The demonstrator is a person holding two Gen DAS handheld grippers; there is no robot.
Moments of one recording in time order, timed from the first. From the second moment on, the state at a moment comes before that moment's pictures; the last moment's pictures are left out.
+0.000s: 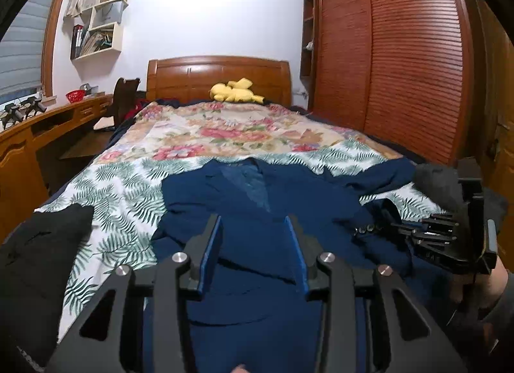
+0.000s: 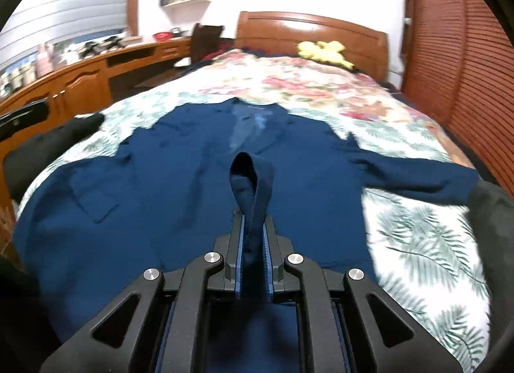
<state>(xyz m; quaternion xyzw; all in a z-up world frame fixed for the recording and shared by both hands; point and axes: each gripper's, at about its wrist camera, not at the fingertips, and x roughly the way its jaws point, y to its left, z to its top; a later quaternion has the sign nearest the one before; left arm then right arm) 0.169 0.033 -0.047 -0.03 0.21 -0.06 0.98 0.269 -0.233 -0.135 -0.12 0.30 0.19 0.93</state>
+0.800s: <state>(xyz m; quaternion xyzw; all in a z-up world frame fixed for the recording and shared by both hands) 0.217 -0.060 -0.071 -0.02 0.24 -0.12 0.96 0.315 -0.319 -0.140 -0.10 0.32 0.14 0.93</state>
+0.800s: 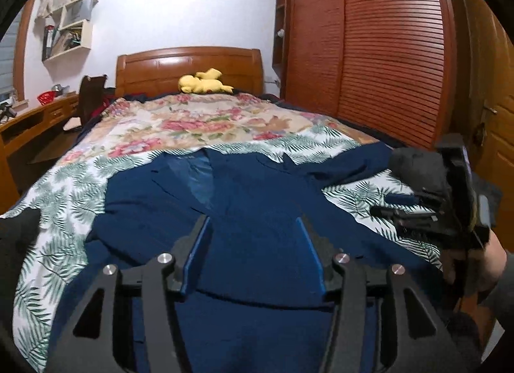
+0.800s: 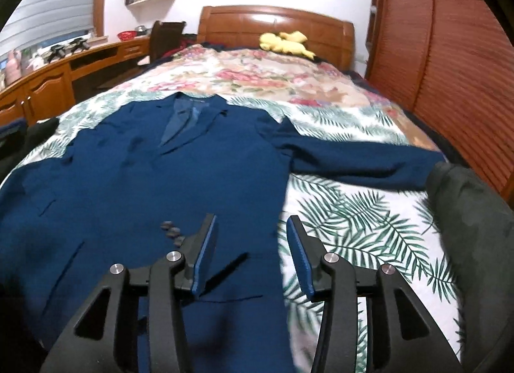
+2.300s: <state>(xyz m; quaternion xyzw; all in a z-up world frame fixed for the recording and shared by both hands) 0.235 -0.100 -0.085 0.02 0.30 -0.15 0.94 0.541 -0.453 -0.188 0.17 0.42 0.03 0.89</state>
